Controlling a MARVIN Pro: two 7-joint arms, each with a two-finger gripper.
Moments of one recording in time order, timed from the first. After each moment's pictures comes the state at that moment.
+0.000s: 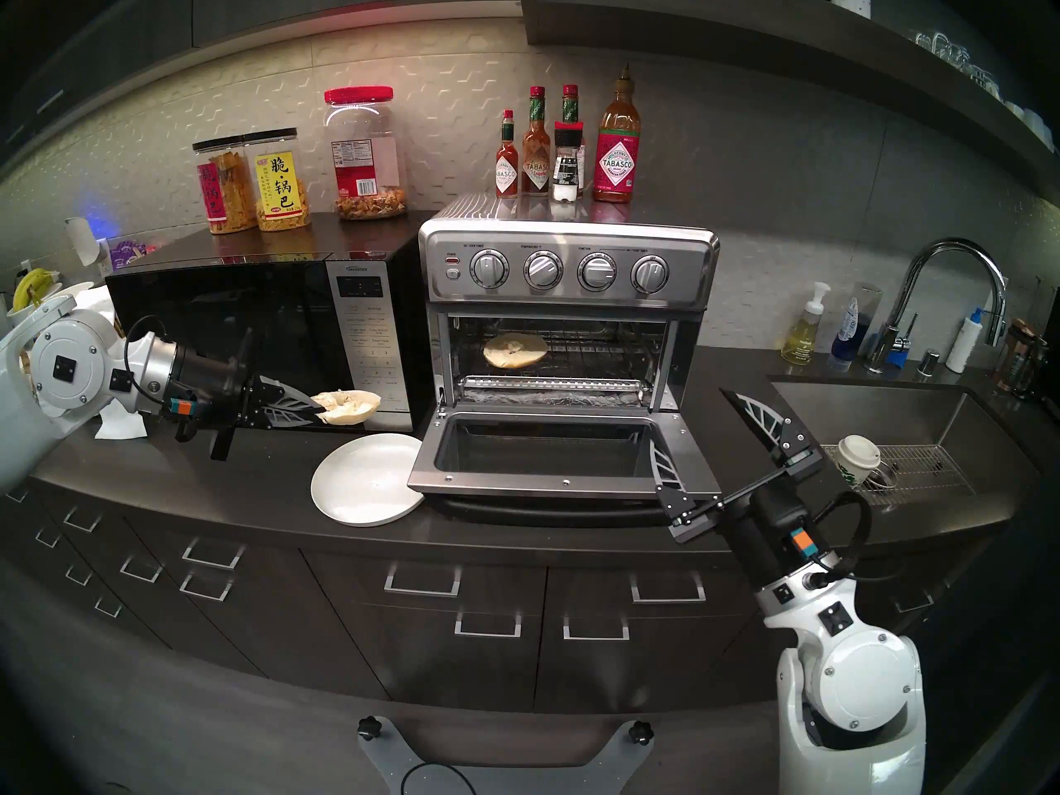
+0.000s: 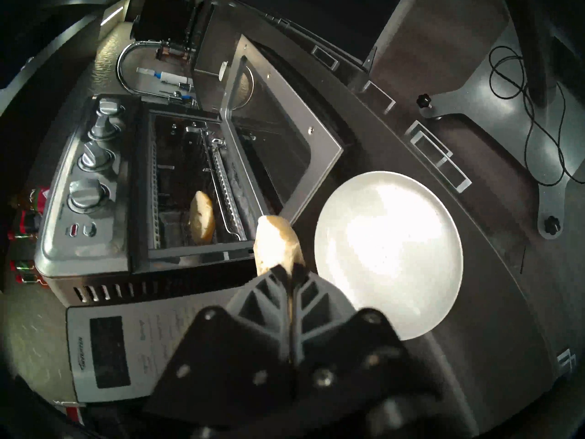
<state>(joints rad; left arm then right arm) 1.08 -0.16 -1.13 -1.91 -0.06 -0.48 -0.77 -2.11 -1.47 1.88 -2.30 -0.07 -0.32 0.45</state>
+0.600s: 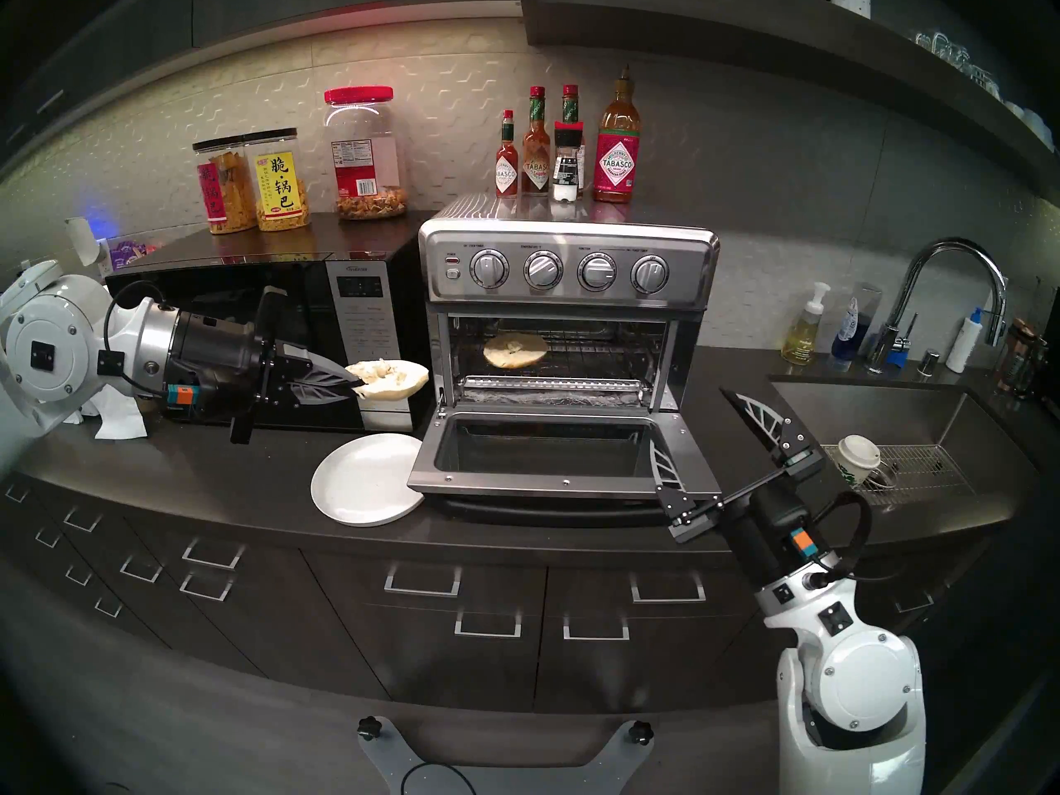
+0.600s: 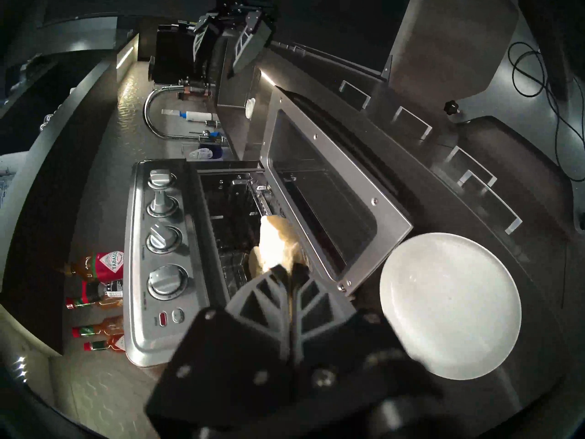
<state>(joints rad) 1.16 -0.12 -1.28 -2.15 -0.07 -0.35 -0.68 -2.11 -1.47 1.88 -2.30 -0.07 -0.32 0.45</state>
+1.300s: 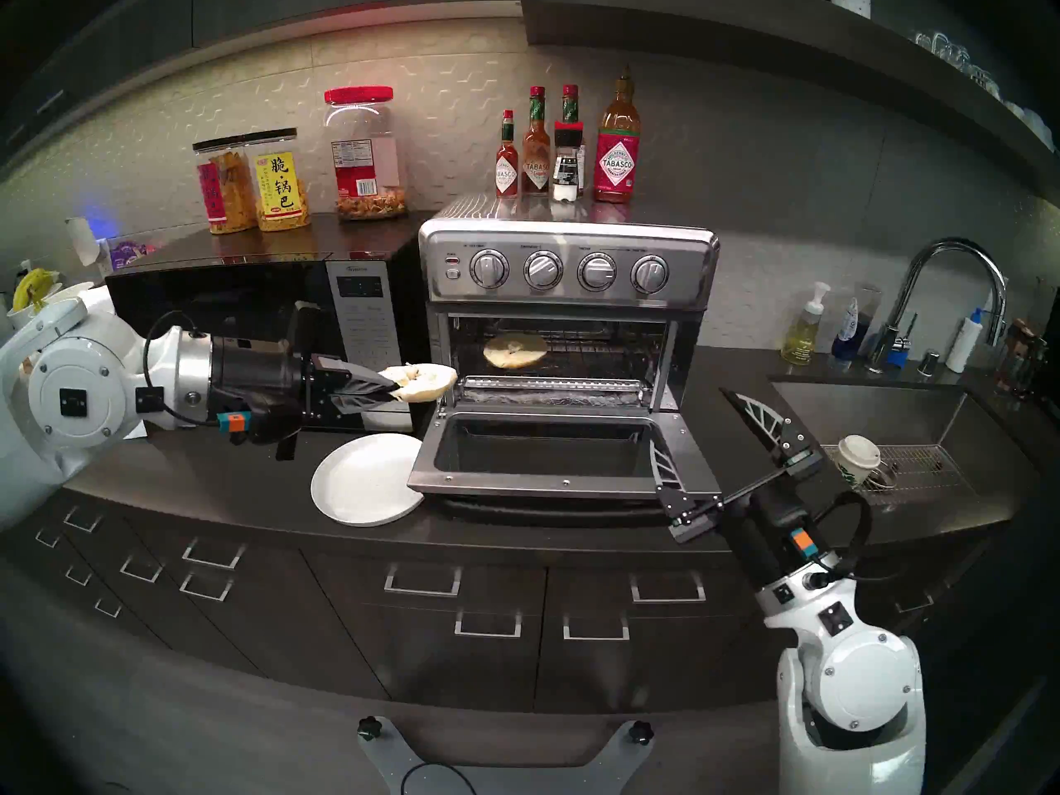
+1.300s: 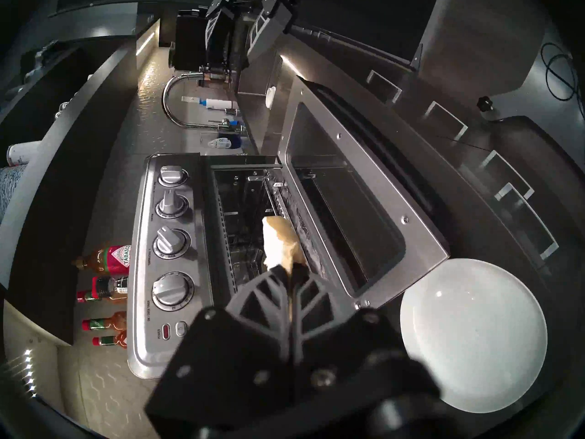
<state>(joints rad) 1.17 -0.24 -1.20 -2.21 0.09 -0.22 -0.61 -2.11 -1.47 1.88 -2.31 -0.07 -0.32 0.45</state>
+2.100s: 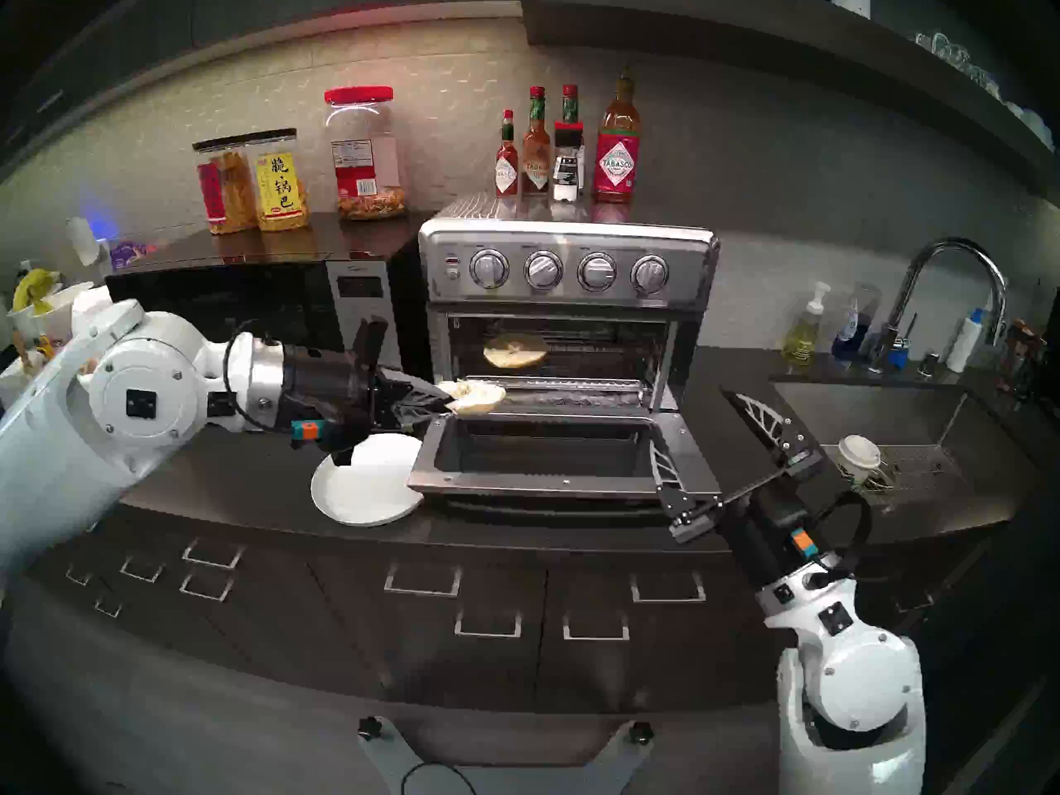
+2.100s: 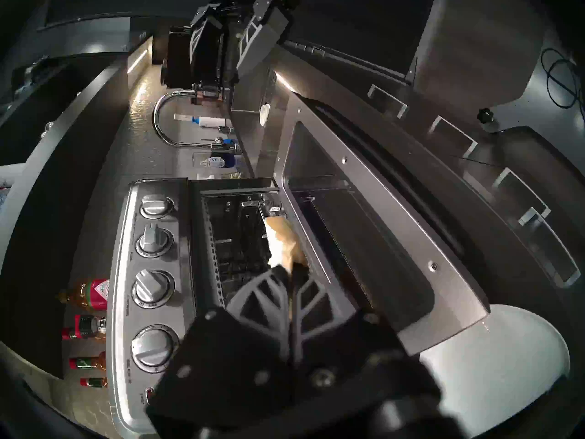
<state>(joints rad) 0.99 -0.50 -1.03 -2.14 0.21 -0.18 -0.76 -2.11 -1.47 1.88 -2.30 -0.07 -0.32 0.45</state>
